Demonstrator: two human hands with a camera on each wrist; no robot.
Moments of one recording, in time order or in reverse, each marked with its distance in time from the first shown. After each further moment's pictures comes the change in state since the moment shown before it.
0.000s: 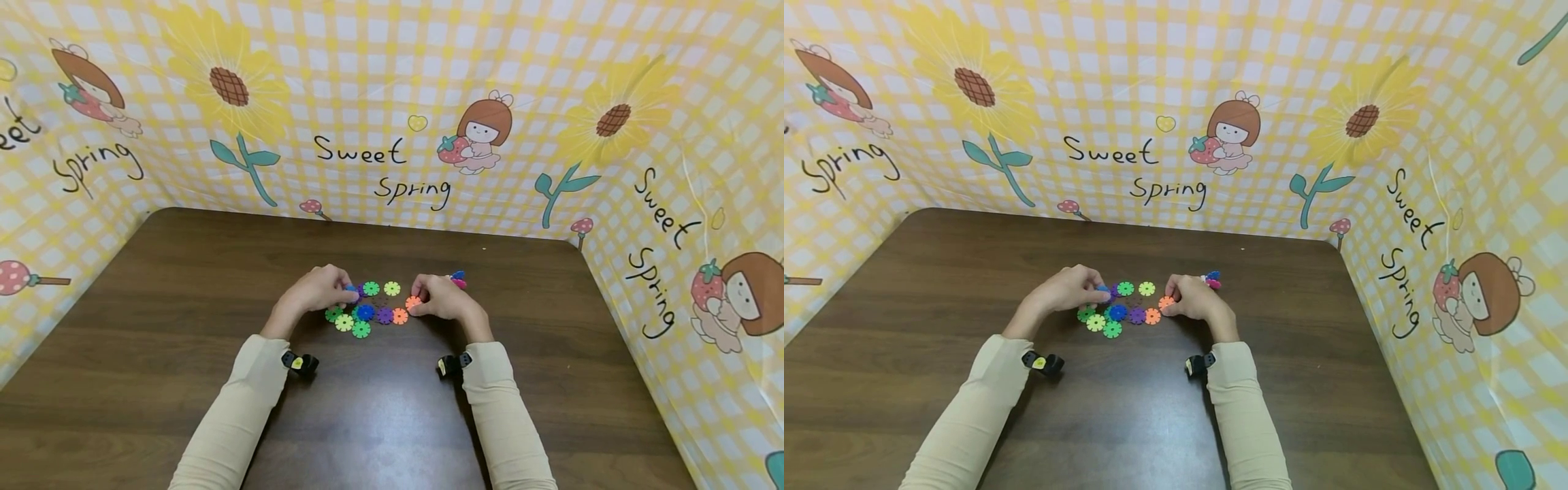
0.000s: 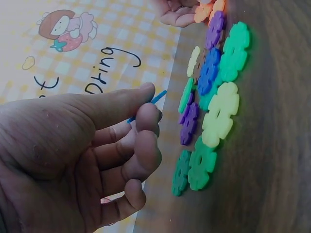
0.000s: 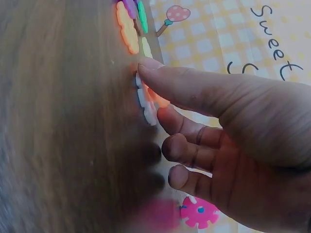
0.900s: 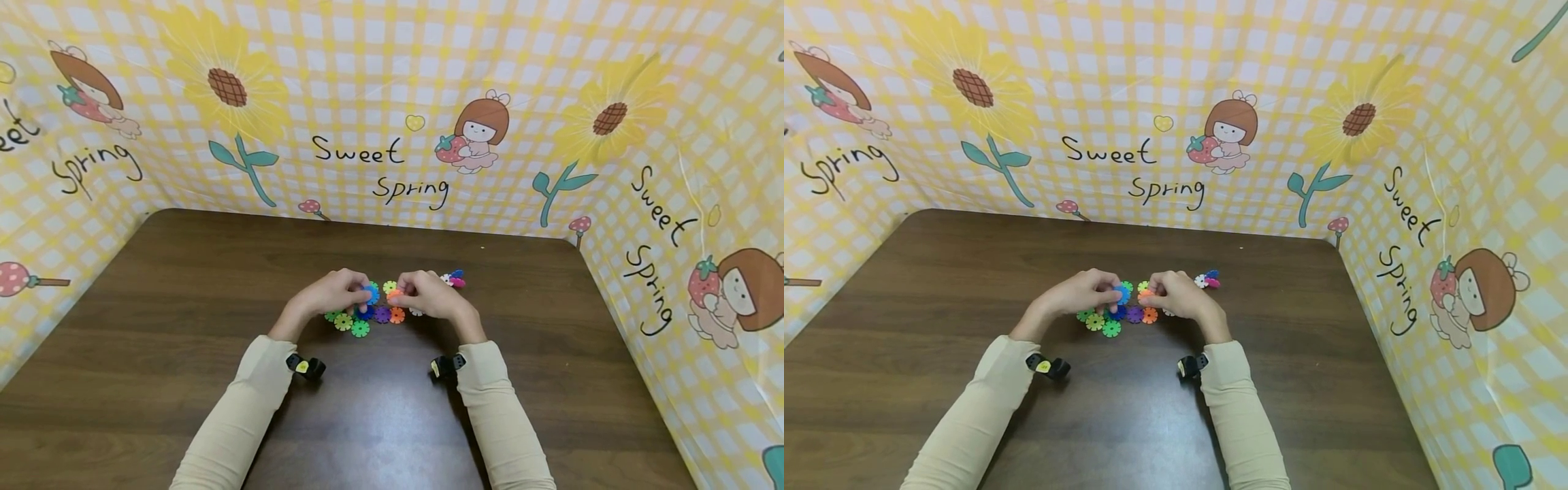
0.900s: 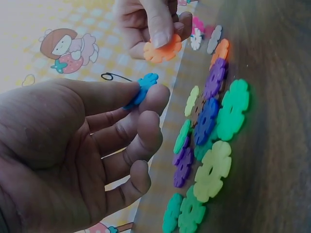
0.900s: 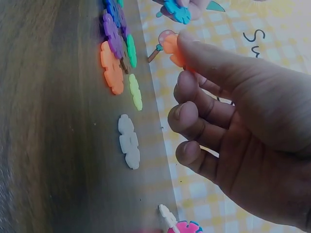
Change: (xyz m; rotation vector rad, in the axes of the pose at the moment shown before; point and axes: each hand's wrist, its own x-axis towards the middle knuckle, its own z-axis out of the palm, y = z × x) left_hand 0.004 0.018 0.011 -0.172 -0.111 0.197; right_hand 0.001 -0.024 0.002 0.056 0.040 -0.164
